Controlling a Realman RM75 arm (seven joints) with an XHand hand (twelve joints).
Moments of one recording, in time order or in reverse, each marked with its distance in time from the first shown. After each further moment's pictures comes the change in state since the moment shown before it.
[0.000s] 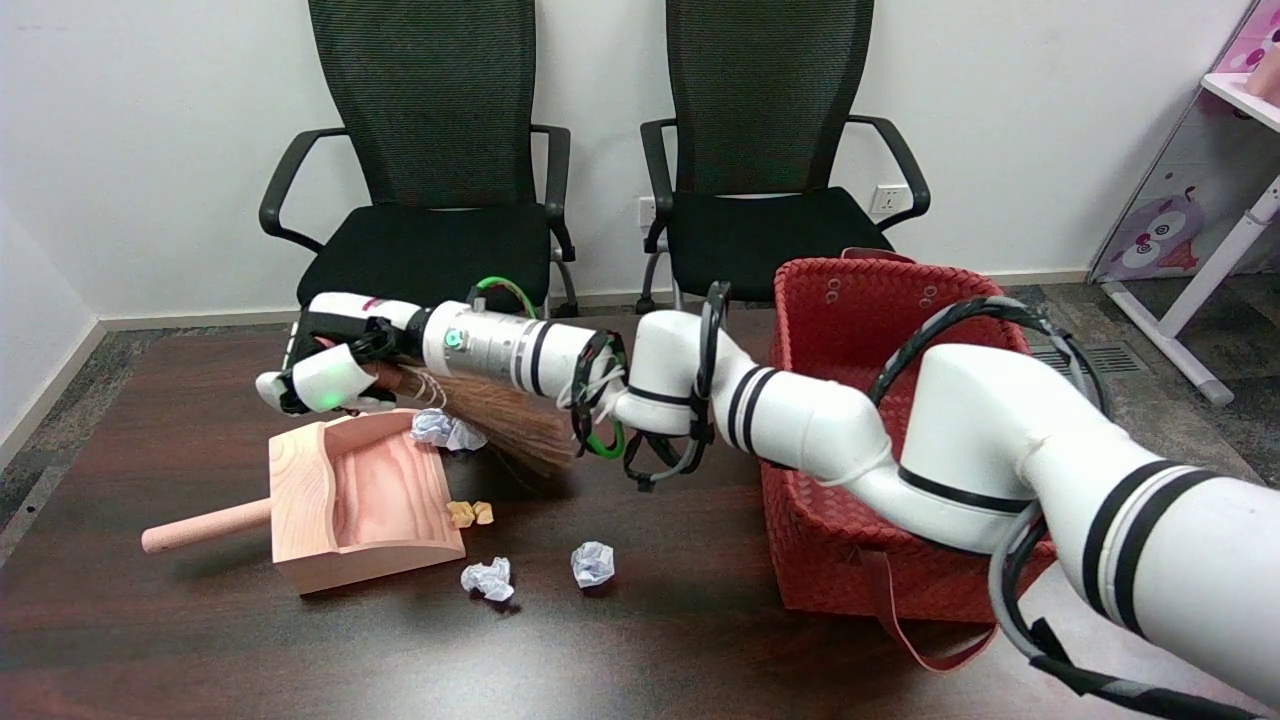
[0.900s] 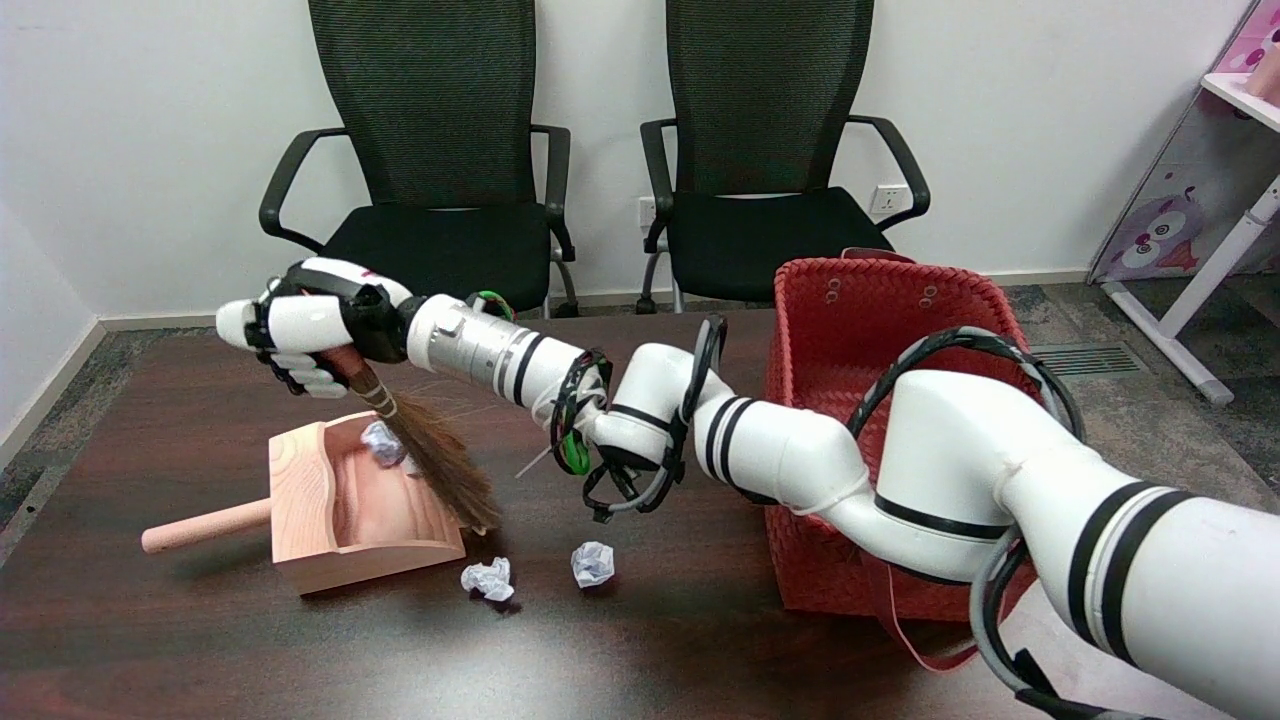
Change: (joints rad) arm -0.039 -0.071 0.010 0.067 0.394 -0.090 -0.016
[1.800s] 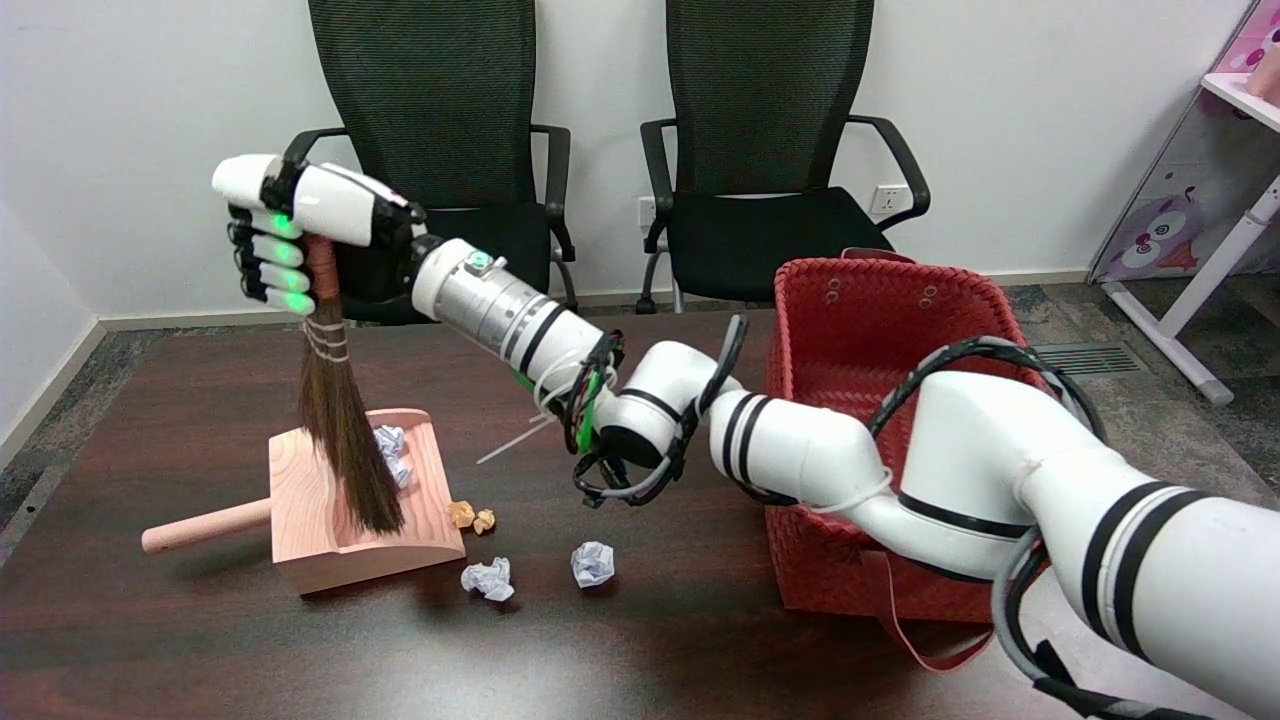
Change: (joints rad) arm -0.019 0.061 0.026 -0.160 0.302 -0.104 0.104
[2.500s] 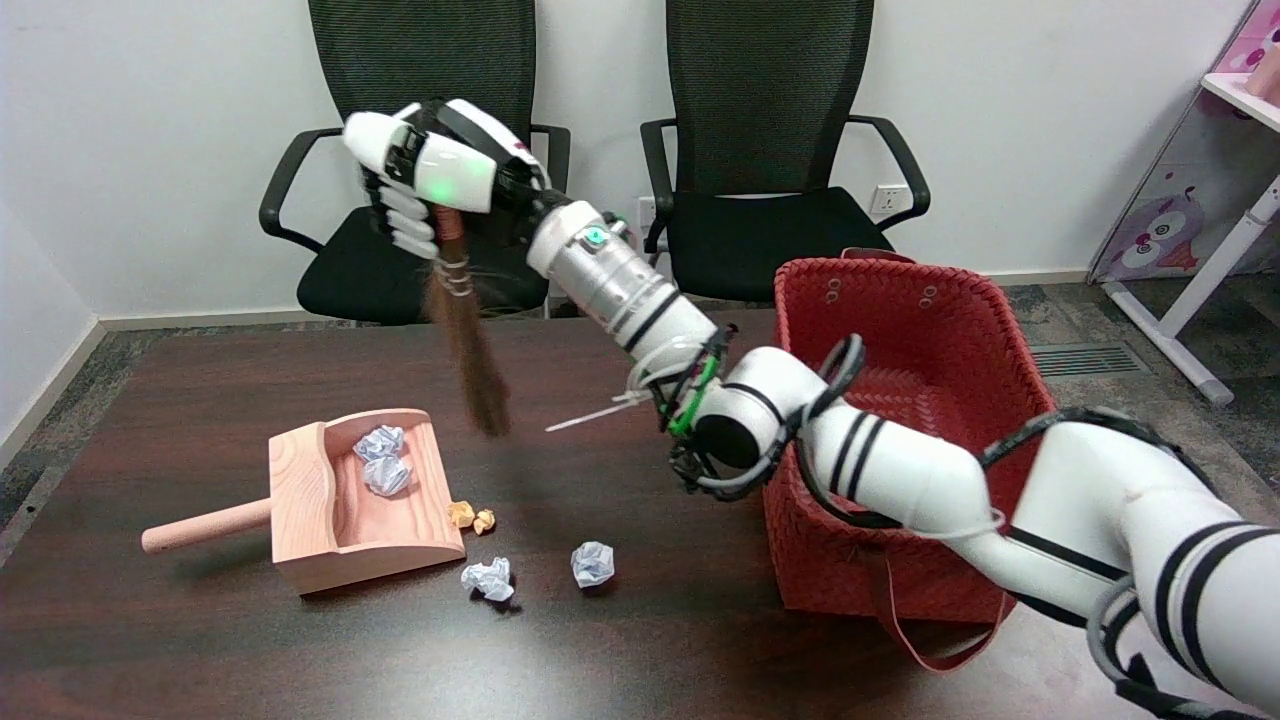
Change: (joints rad) arm -0.184 0.246 0.236 -0.410 0.039 0.036 -0.511
